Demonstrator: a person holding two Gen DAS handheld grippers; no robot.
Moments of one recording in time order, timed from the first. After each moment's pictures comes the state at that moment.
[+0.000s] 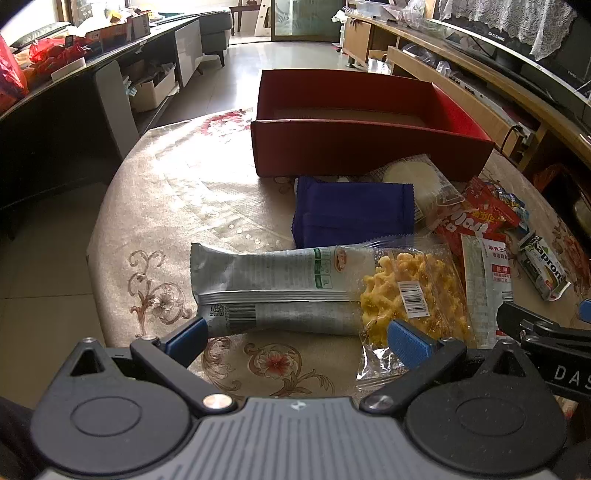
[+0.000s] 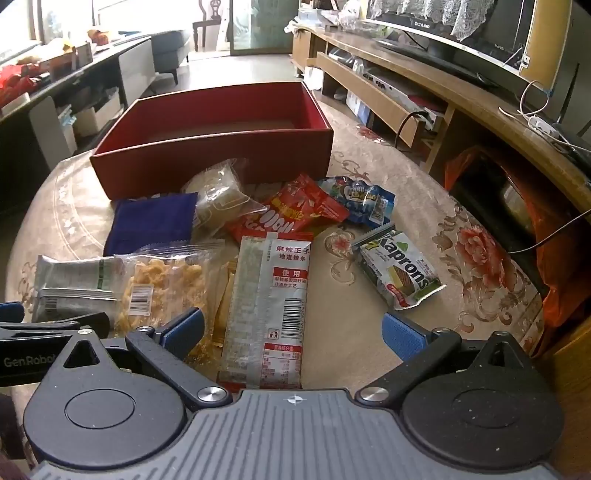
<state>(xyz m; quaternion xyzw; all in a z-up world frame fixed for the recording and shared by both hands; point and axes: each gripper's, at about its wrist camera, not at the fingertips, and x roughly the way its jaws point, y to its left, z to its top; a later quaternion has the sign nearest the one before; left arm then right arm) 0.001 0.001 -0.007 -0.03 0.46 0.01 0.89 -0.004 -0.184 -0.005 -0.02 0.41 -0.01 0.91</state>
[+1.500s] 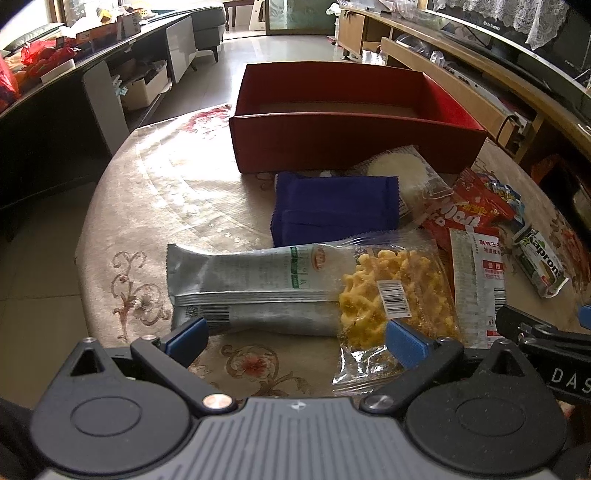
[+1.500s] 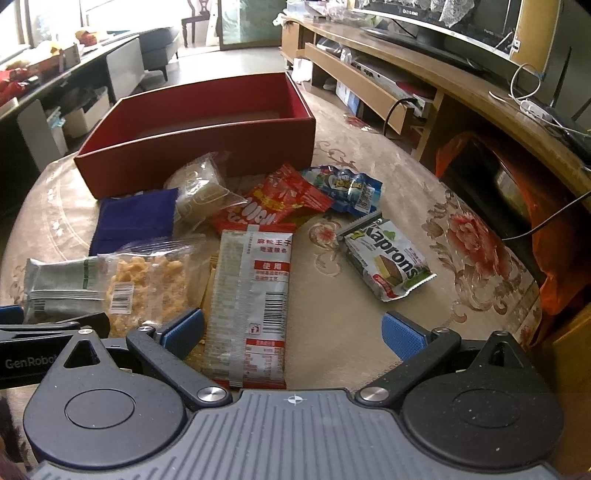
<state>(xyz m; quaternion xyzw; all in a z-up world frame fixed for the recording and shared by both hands) 0.011 -0.018 -0.009 -0.02 0.47 0.01 0.88 -0.002 -0.197 -0.008 0.00 0.42 -0.03 0.91</state>
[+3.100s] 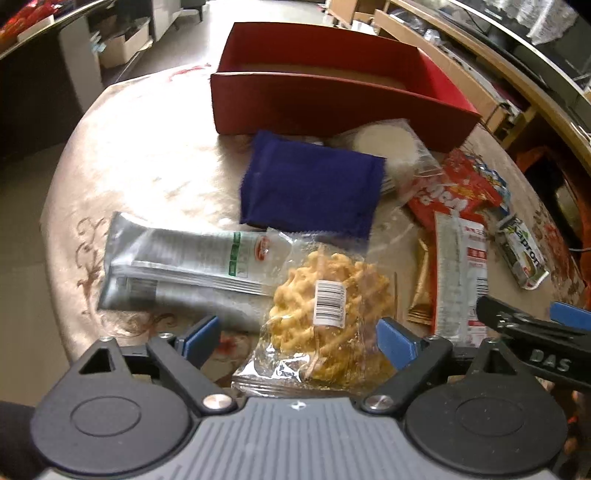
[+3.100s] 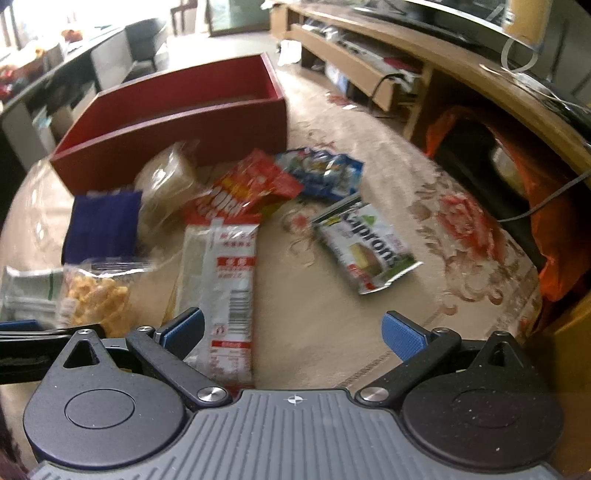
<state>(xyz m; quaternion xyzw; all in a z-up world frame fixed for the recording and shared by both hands) 0.023 -0.007 -0.018 -0.07 0.52 -0.03 0.85 0.014 -0.217 -0.019 0.01 0.45 -0.02 0.89</state>
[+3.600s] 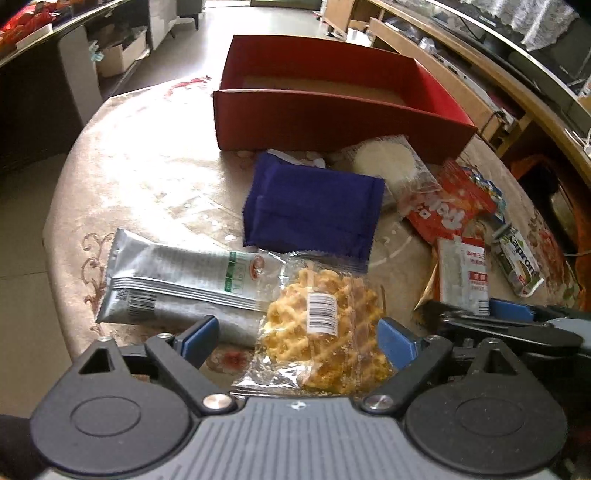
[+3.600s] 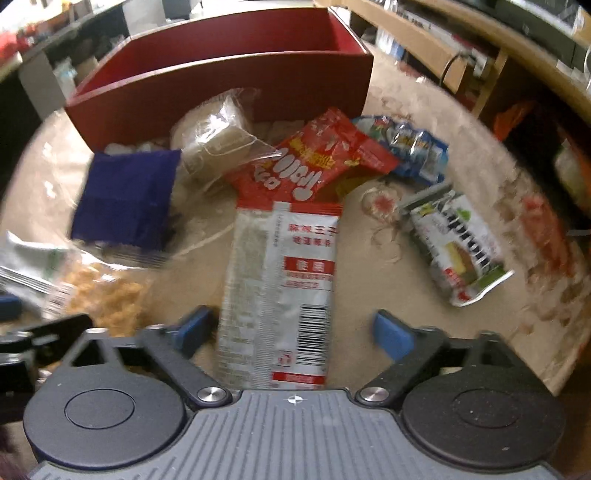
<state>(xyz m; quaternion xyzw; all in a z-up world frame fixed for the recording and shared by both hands) 0.027 -0.004 -0.009 -0.07 0.51 -0.04 0.85 0.048 -0.187 -0.043 0.00 0.50 0.03 0.87</state>
